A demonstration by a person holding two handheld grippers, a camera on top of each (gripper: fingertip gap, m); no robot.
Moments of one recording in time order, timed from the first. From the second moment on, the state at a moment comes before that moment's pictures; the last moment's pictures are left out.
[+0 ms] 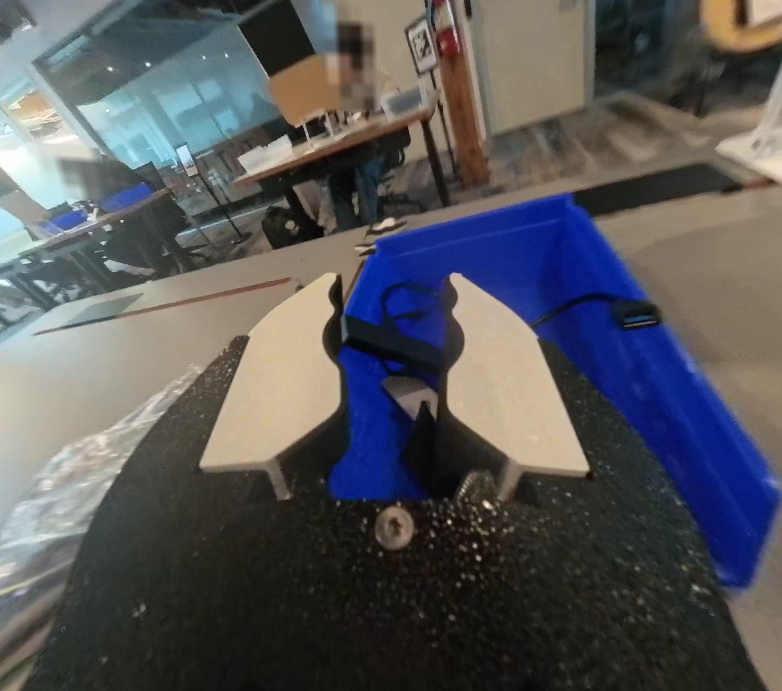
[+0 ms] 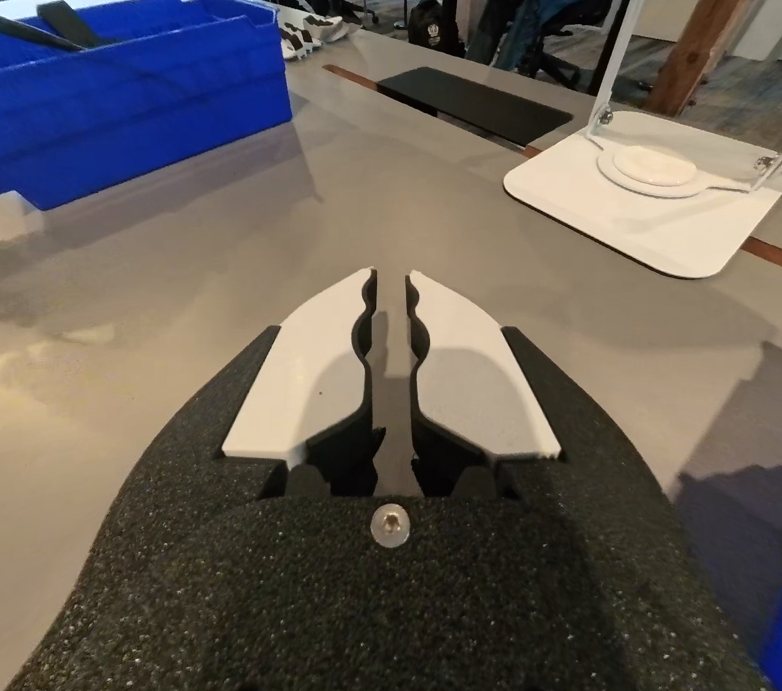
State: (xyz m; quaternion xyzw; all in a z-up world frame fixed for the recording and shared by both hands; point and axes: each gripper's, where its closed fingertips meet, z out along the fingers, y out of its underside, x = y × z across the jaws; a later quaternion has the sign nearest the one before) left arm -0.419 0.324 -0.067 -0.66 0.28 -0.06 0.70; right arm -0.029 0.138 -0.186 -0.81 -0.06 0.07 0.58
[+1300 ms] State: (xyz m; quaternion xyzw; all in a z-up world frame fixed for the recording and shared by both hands) left arm -0.424 0.449 -0.179 -0.32 0.77 0.51 0.21; right arm -0.024 0.137 -0.187 -0.81 -0.04 0.09 0.58
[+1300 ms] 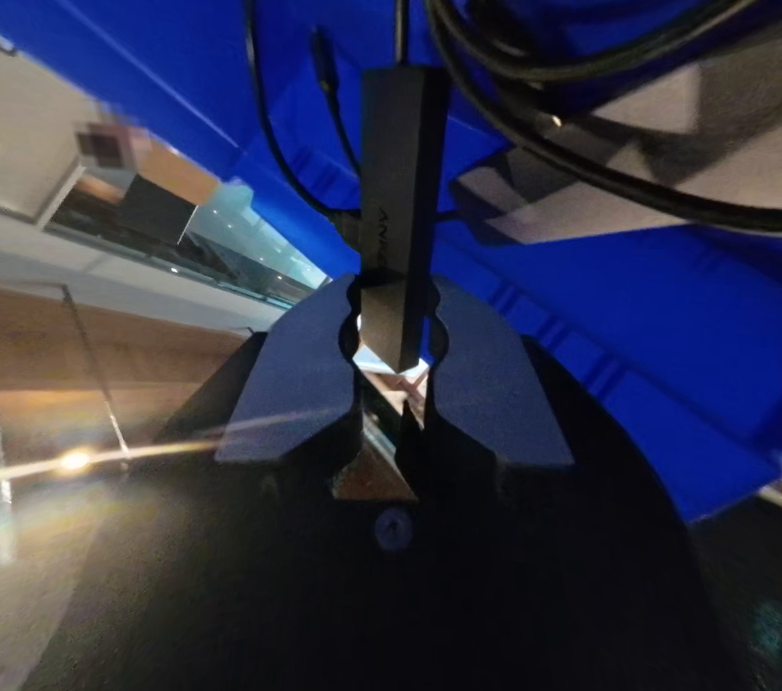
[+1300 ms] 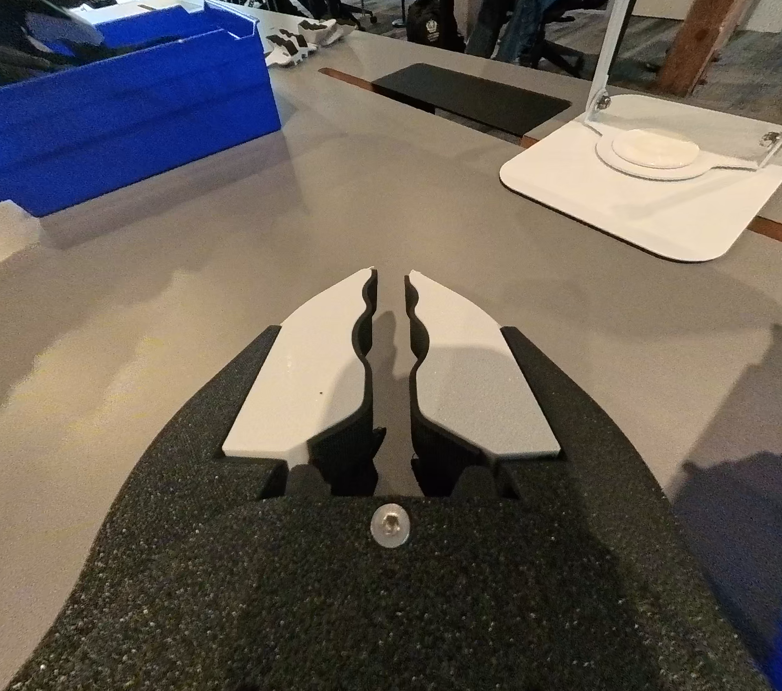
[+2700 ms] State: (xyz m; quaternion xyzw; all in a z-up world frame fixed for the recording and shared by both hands) left arm -0.150 0.197 -0.071 -0.62 0.54 -0.36 0.45; right arm 0.008 0.132 -0.160 -0.77 0.02 0.02 0.64
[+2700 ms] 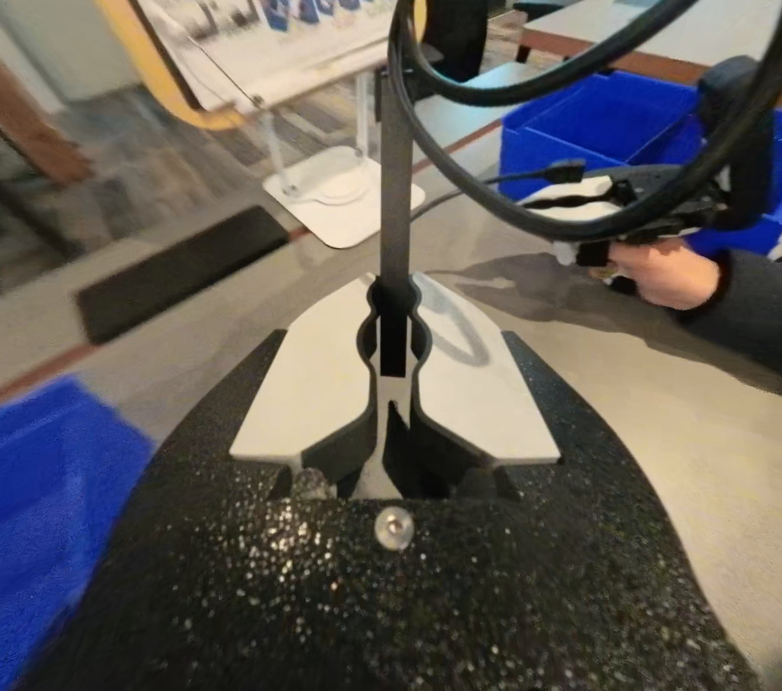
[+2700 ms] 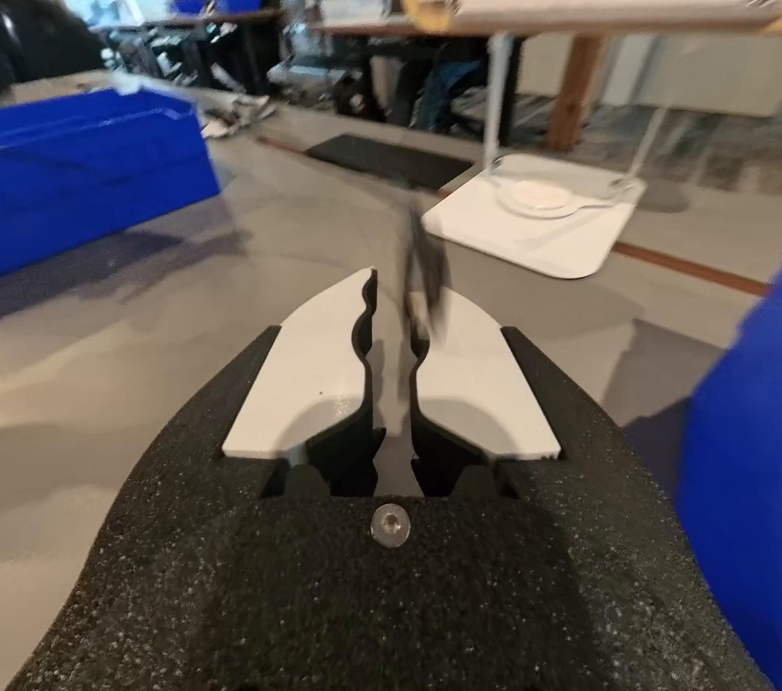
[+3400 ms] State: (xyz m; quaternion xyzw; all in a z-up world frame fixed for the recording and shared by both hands) left arm -0.105 0.143 -0.193 -0.63 0.49 -0.56 0.23; right arm -0.035 0.104 -0.099 -0.63 -0.10 -0.03 0.77
